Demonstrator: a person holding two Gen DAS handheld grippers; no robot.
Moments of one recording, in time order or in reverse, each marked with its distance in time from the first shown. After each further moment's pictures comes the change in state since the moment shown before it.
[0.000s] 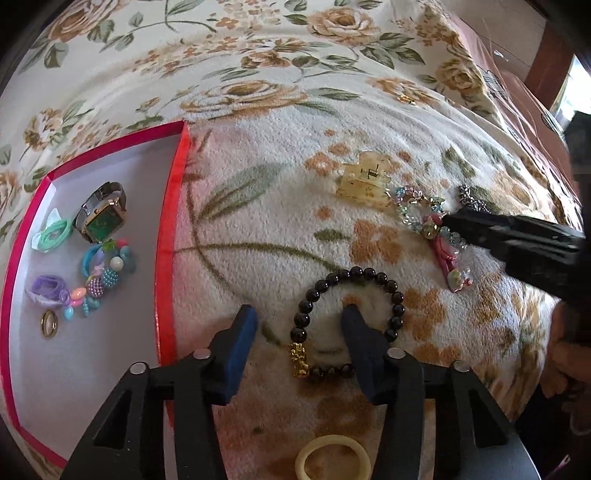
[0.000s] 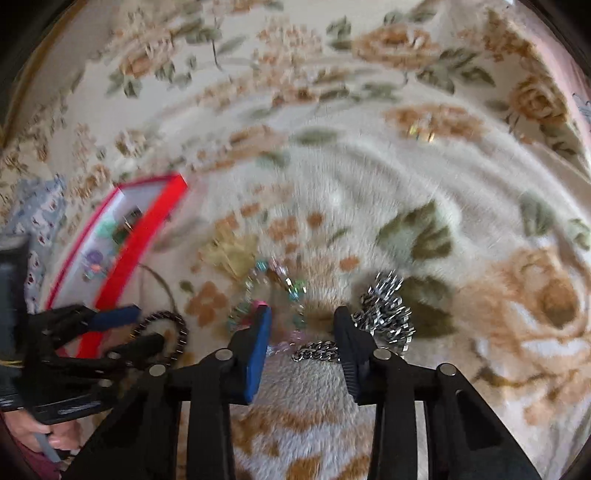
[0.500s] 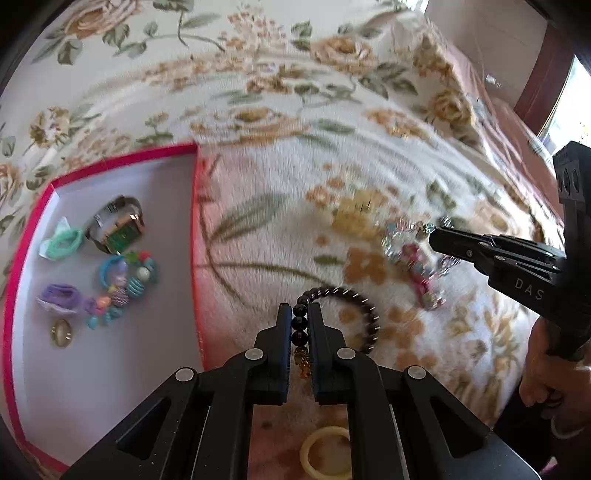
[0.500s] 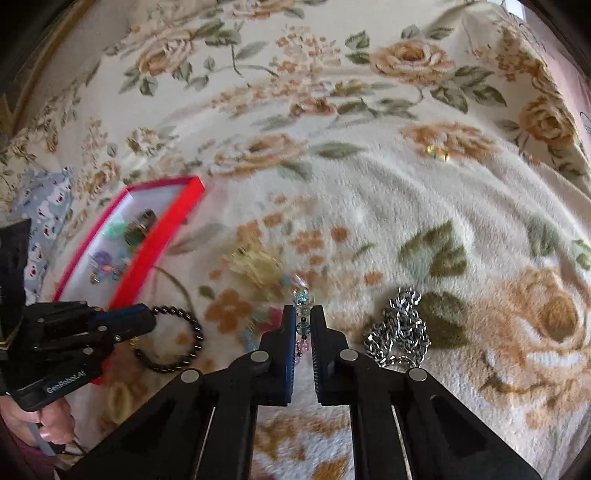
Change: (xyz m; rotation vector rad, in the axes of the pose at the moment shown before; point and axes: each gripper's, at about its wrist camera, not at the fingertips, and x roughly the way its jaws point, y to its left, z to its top) left arm -0.033 0.019 -0.003 -0.054 -0.093 -0.078; right arm -0.023 0.018 0.004 -0.043 -0.078 0.030
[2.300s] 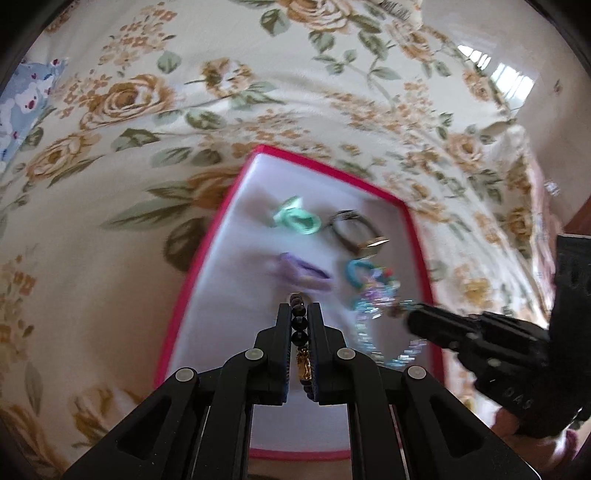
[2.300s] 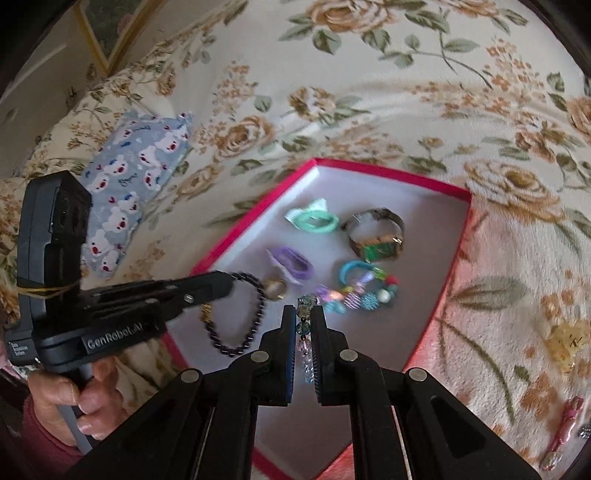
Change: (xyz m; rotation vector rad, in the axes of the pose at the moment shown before) left arm -0.087 0.170 -0.053 -0.389 -0.125 0.119; right arm 0.062 0.207 0.018 -0.240 0.083 0.342
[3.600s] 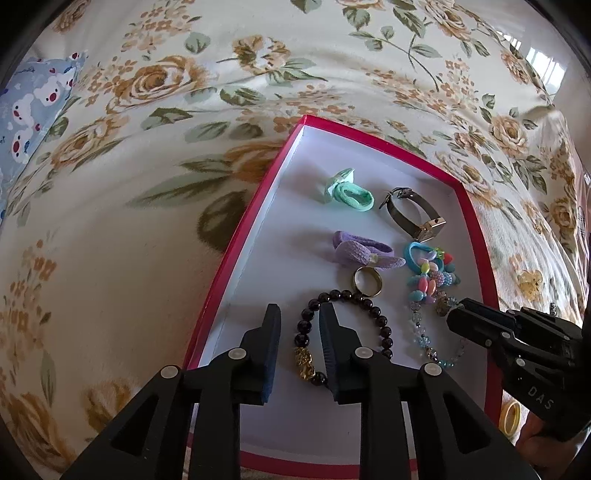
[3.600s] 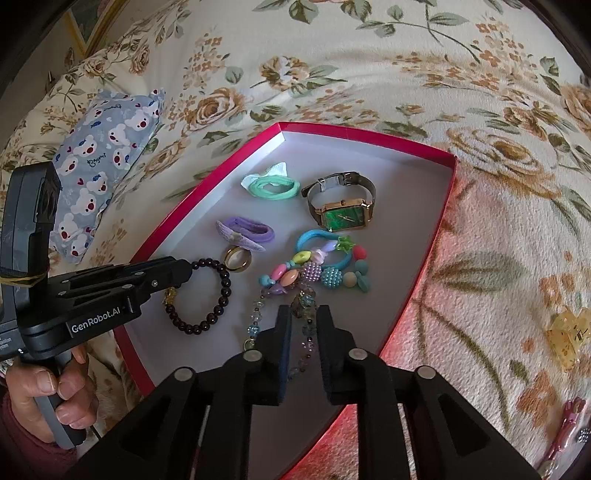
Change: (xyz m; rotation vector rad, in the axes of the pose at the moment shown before) left arm 0.028 -0.003 -0.004 -0.009 0.052 0.151; right arm 0.024 -0.016 -0.006 -0.004 0.079 -0.081
